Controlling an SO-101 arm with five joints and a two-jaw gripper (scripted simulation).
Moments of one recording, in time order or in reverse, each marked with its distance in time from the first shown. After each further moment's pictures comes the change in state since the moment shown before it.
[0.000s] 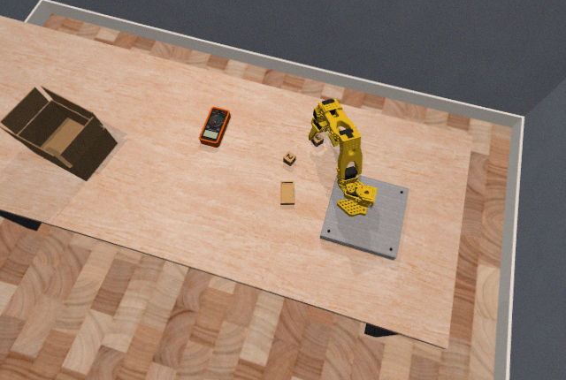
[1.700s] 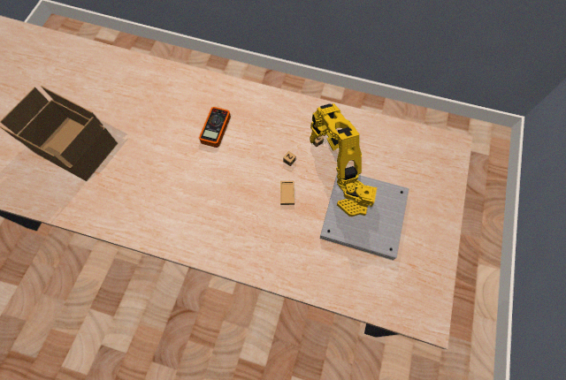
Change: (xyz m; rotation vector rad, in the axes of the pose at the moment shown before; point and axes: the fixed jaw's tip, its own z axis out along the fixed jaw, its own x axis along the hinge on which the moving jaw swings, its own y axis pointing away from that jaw) arm -0.002 -0.003 0.021 0.002 -0.005 -0.006
